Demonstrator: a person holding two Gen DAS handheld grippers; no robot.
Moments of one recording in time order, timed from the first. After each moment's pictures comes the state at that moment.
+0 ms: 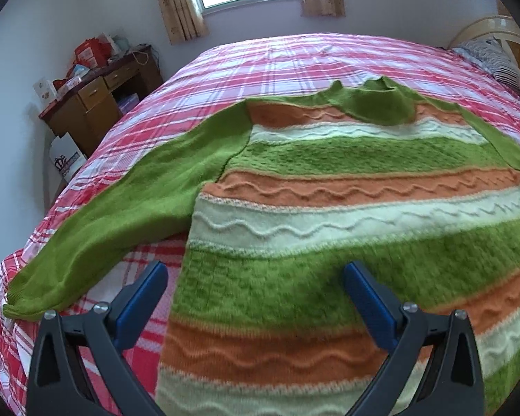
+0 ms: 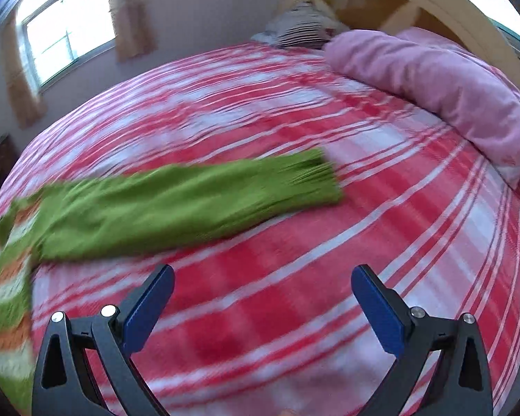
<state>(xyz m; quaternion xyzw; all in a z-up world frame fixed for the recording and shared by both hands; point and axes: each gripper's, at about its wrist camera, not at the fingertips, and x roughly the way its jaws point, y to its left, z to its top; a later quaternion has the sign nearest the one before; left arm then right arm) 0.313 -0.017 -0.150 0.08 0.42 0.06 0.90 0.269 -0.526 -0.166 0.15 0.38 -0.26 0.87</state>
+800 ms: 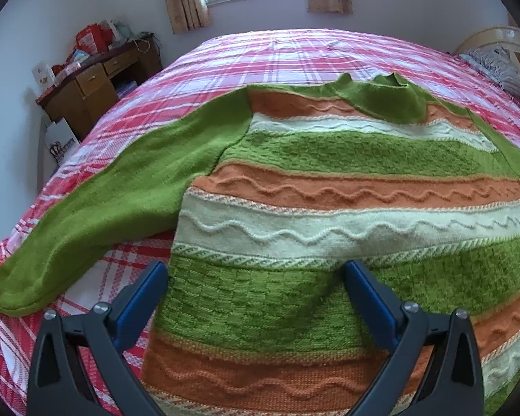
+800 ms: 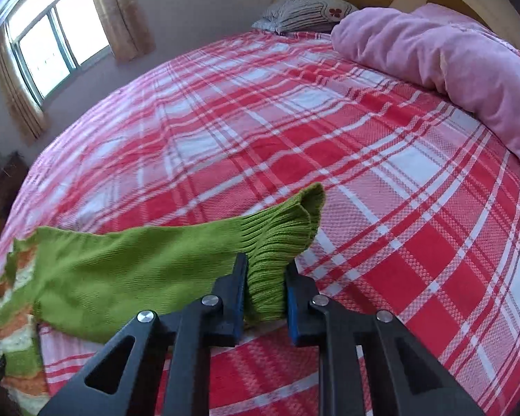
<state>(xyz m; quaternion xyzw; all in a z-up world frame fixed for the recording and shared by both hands) 0.326 -0.012 -0.162 0.04 0.43 0.05 0.90 0.329 -0.583 -0.163 0.20 0.40 -0.20 0.87</state>
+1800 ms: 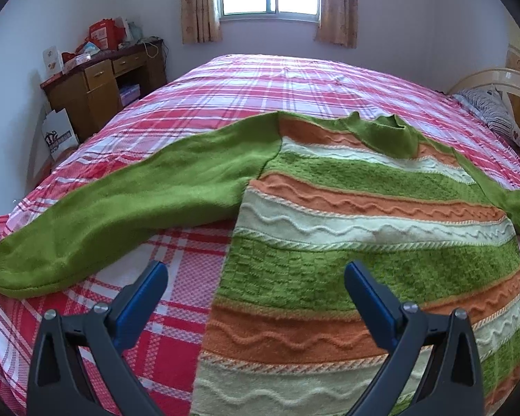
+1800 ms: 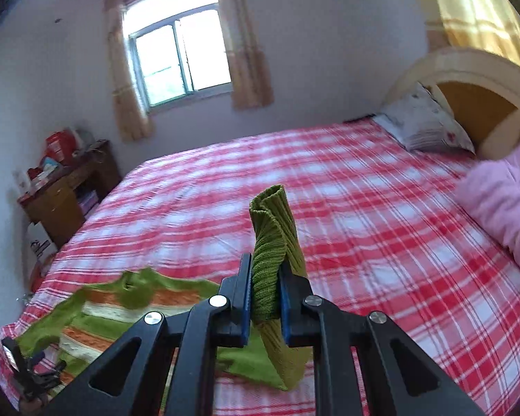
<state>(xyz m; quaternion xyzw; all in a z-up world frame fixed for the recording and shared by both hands) 0.296 0.032 -0.145 -0.02 0.39 0.03 0.92 0.380 -0.380 0.034 0.09 0.27 -0.04 0.96</state>
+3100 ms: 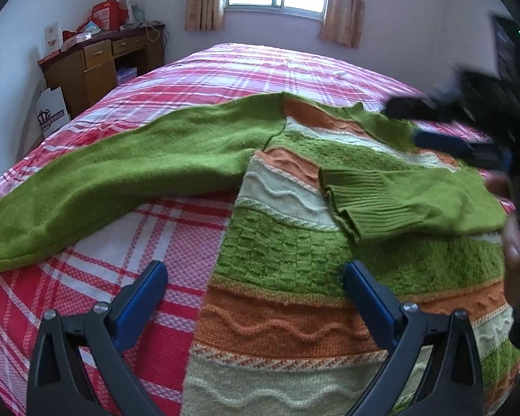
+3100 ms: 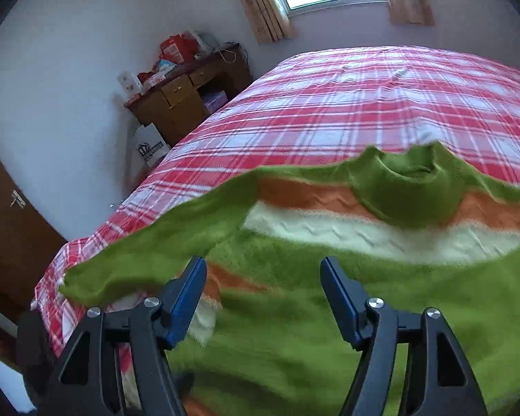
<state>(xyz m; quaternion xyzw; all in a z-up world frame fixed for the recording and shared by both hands) 0.289 0.045 -0.167 -0.06 0.40 0.01 0.92 0.475 -0.042 -0.146 0.09 0.40 0.25 0.88</state>
